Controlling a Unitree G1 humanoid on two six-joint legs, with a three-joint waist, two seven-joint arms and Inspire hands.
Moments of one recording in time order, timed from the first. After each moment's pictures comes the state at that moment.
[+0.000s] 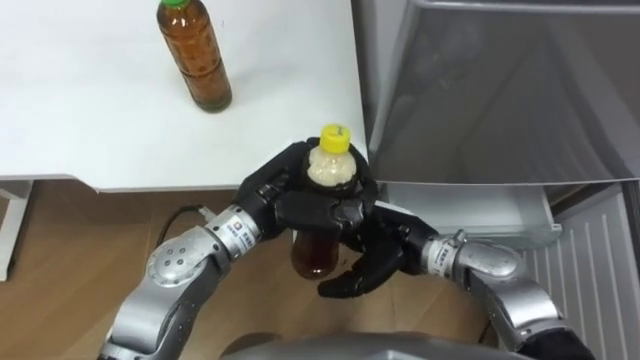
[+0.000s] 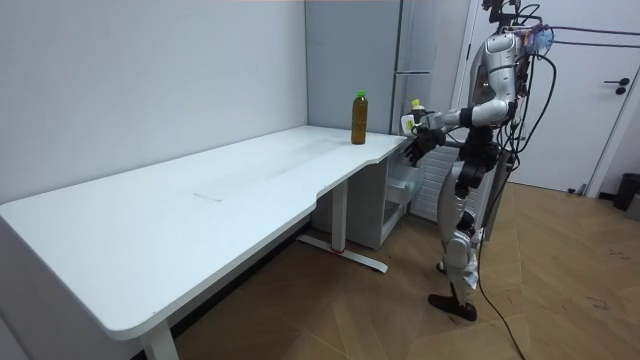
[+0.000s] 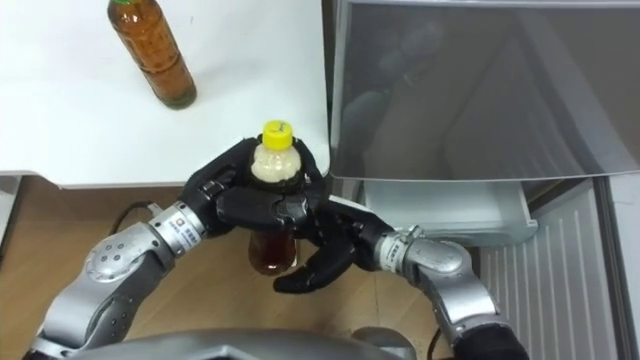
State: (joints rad) left arm 0.25 0.32 -0.29 -0.15 -0.36 0.11 -0.44; right arm 0.11 -0.27 0.30 0.34 0.16 0.04 0.76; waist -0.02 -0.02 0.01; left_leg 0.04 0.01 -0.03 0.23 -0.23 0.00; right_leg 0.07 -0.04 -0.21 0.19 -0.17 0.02
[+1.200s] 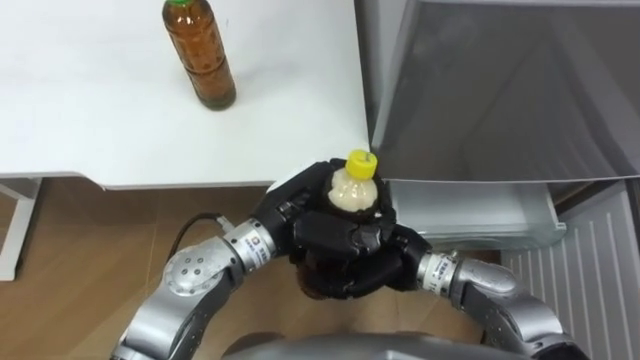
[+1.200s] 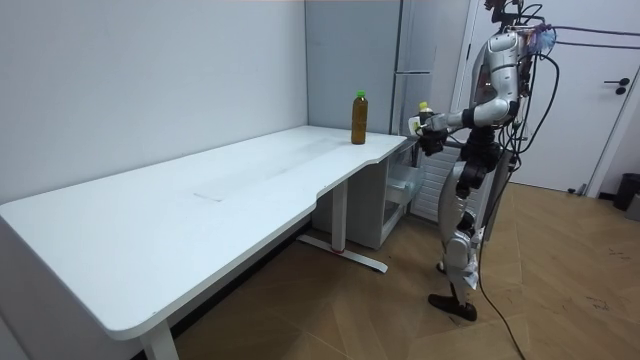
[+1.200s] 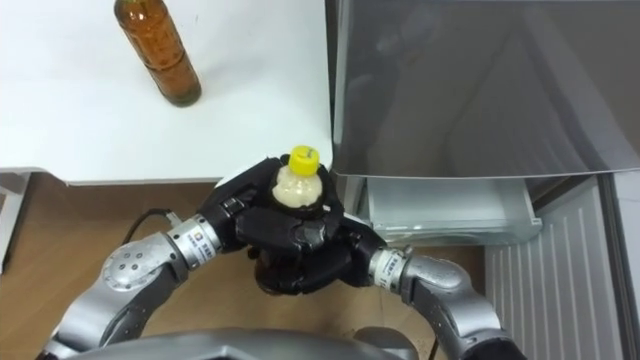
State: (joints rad) left arm 0.25 0.32 -0.39 -0.12 -0.32 0.07 -0.46; right arm 0.14 -0.30 0.42 0.35 0.43 0.05 0.74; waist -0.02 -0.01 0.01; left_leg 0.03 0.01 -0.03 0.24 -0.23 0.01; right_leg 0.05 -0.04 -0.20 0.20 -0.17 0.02
